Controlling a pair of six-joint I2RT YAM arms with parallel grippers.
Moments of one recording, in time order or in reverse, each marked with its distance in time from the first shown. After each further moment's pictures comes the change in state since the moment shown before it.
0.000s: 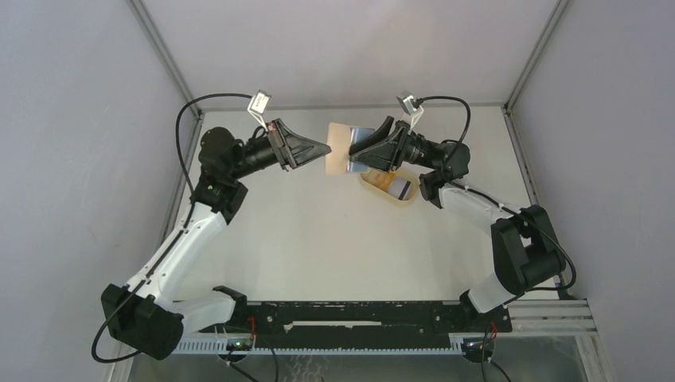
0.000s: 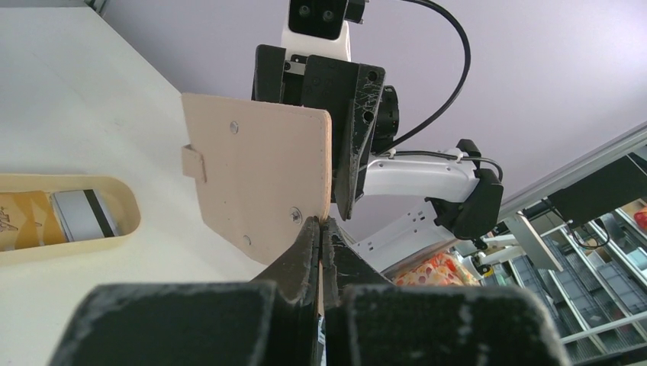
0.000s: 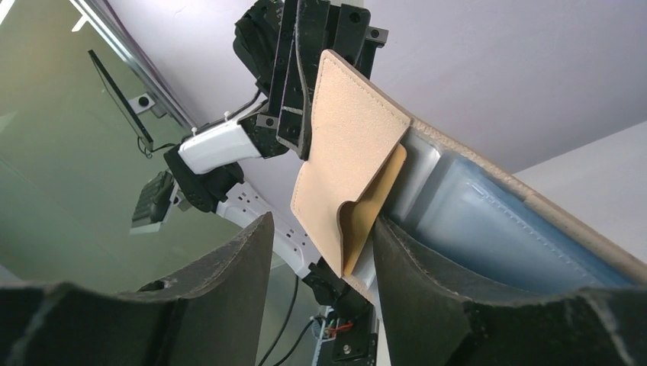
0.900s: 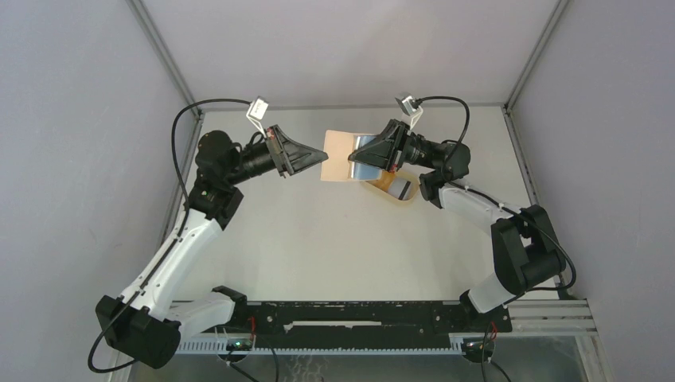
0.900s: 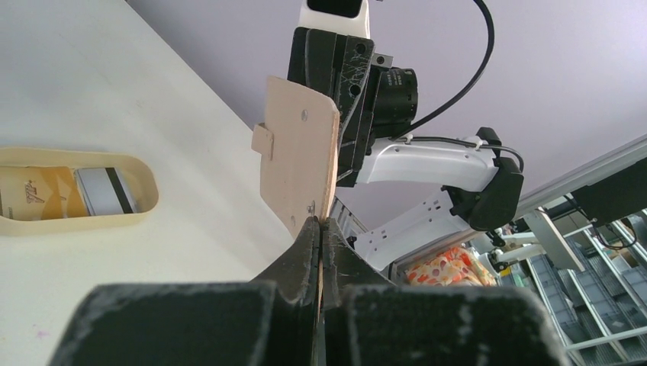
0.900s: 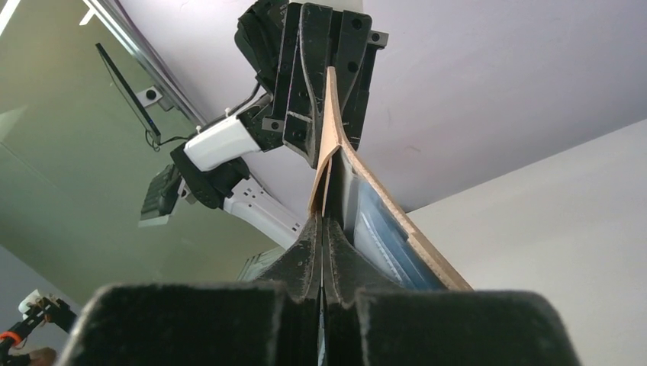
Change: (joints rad) left arm 0.000 -0.060 -0.011 -0.134 -0.019 0.080; right arm -0.001 0.000 0.000 0.013 -0.025 0.027
